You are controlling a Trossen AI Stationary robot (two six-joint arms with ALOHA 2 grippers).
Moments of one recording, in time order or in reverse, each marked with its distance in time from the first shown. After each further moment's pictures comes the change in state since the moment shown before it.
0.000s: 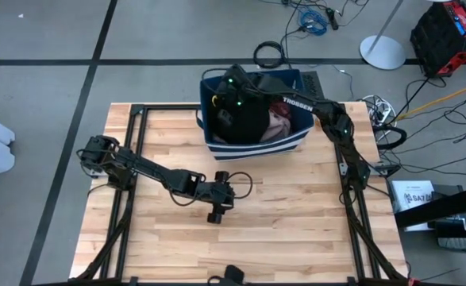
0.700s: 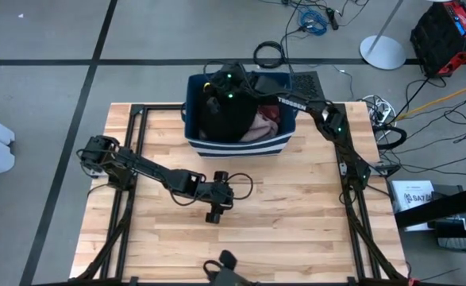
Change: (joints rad) left arm 0.001 0.000 0.000 -0.044 0.000 0.005; right arm -0.029 0.085 0.000 0.420 0.022 0.202
